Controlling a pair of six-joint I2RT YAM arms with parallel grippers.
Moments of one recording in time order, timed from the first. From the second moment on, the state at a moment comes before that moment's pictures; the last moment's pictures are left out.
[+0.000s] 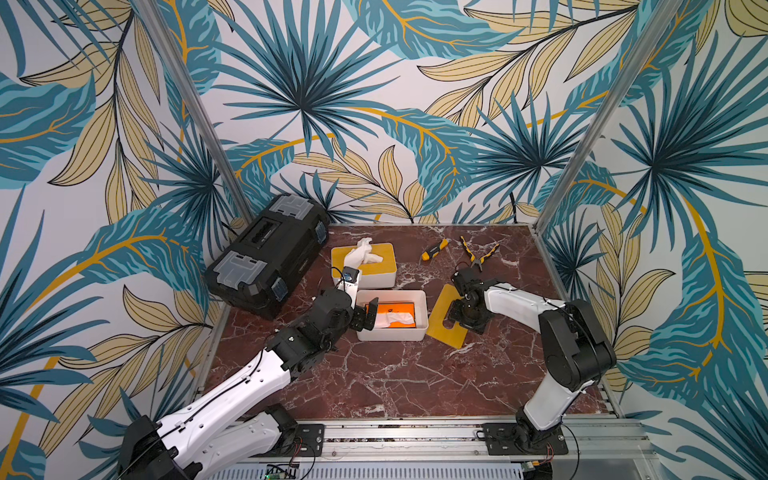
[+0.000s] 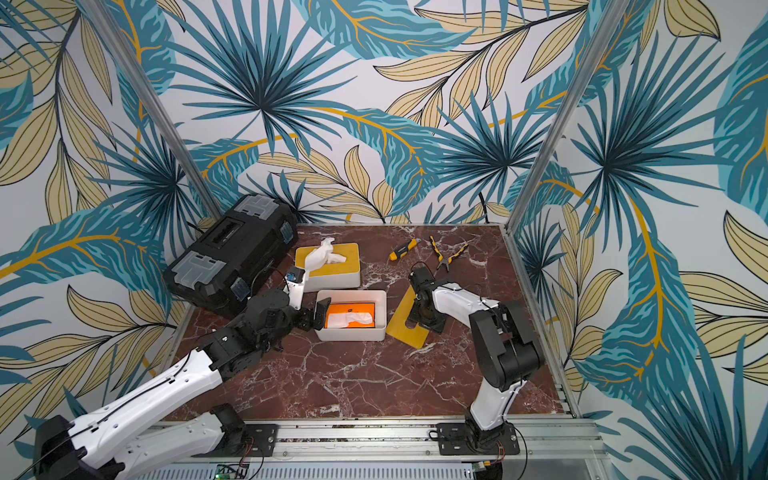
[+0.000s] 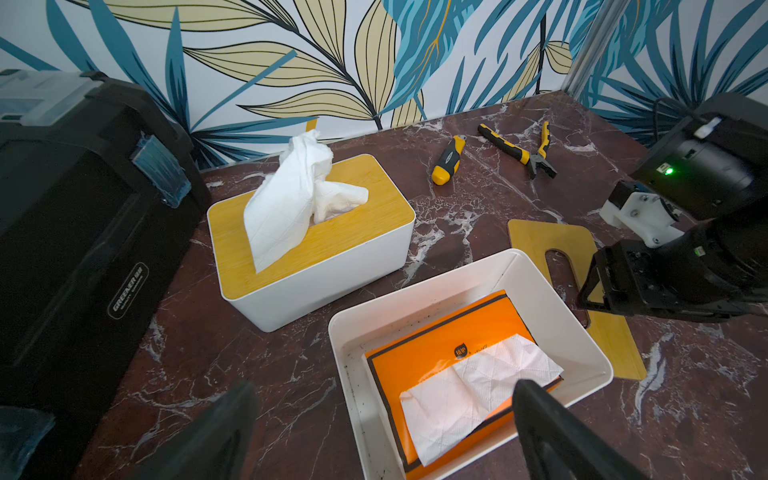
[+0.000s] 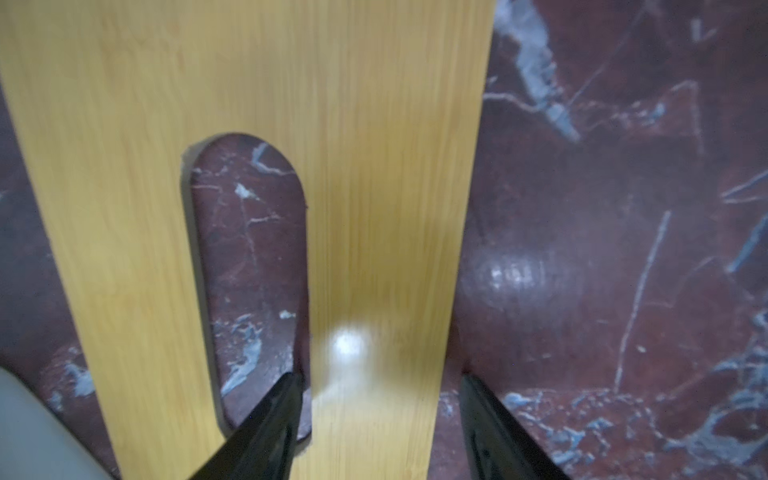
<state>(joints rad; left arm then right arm) -0.71 0.99 0.77 -0.26 -0.30 -0.21 0.35 1.76 1.05 -0.70 0.11 0.82</state>
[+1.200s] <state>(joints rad) -0.70 0.96 0.75 -0.24 -0.31 -0.21 0.40 1.65 1.02 -0.70 0.18 0.90</state>
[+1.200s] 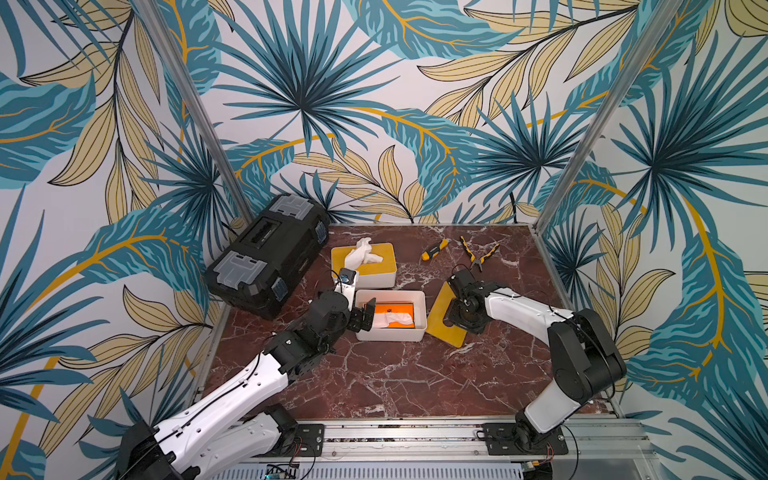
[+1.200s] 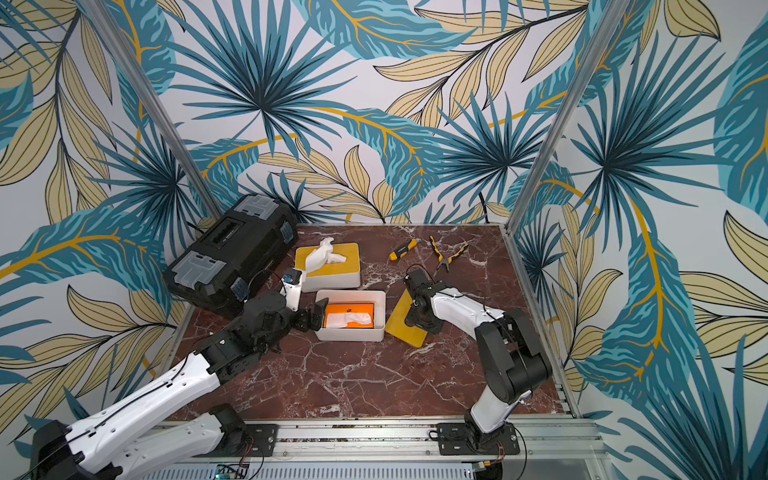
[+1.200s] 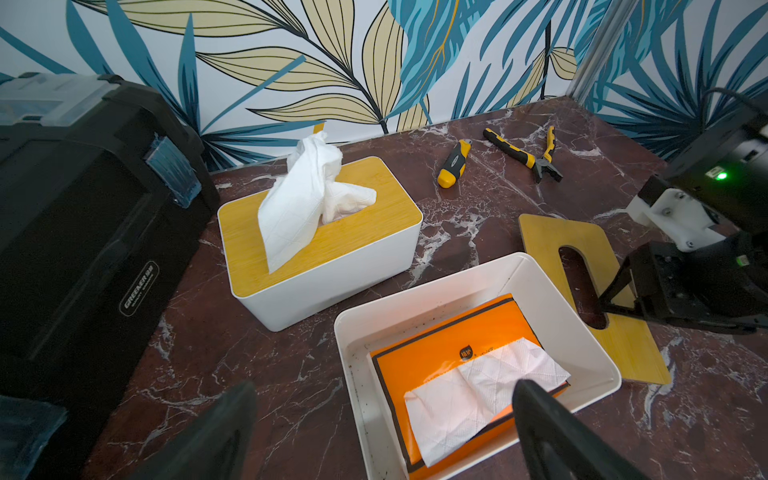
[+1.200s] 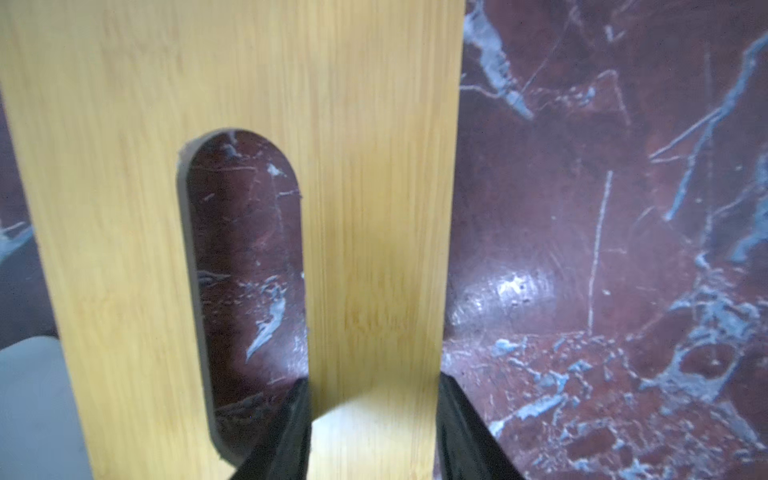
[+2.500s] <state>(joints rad) -0.66 2.06 1.83 -0.43 0.63 -0.35 0.40 1.10 0.88 -0.80 0.09 0.78</state>
